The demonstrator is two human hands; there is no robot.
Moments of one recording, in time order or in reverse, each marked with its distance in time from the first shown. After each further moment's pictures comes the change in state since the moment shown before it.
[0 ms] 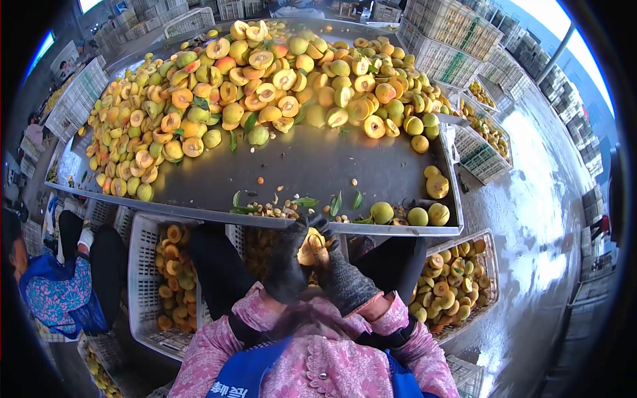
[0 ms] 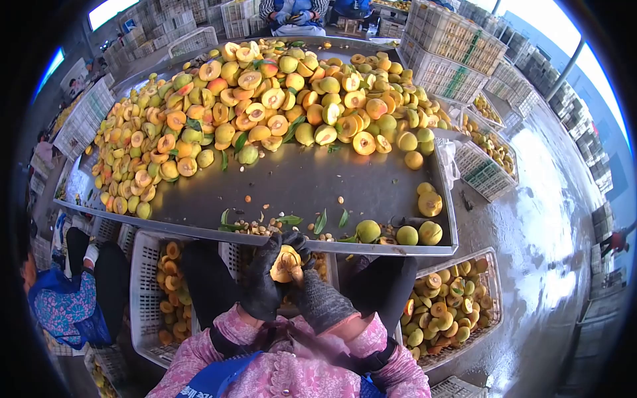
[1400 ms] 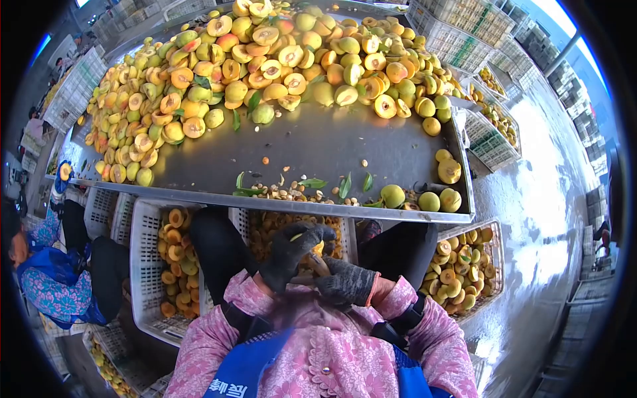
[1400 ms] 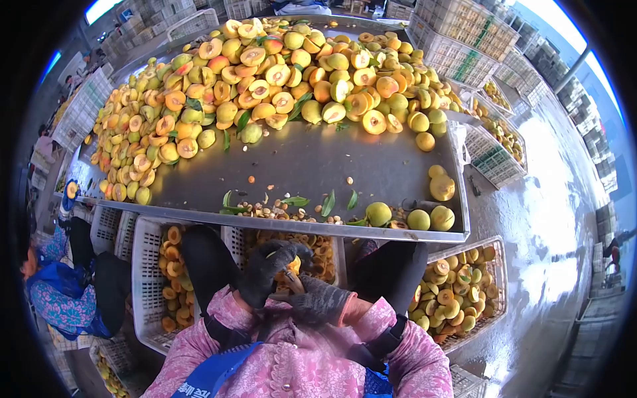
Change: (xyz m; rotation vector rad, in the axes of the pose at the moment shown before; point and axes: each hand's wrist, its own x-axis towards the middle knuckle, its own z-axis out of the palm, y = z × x) left_hand -0.008 0.021 -0.019 -0.124 -0.059 -0.413; right_hand -0.007 0.000 -0.002 0.418 -0.516 0.053
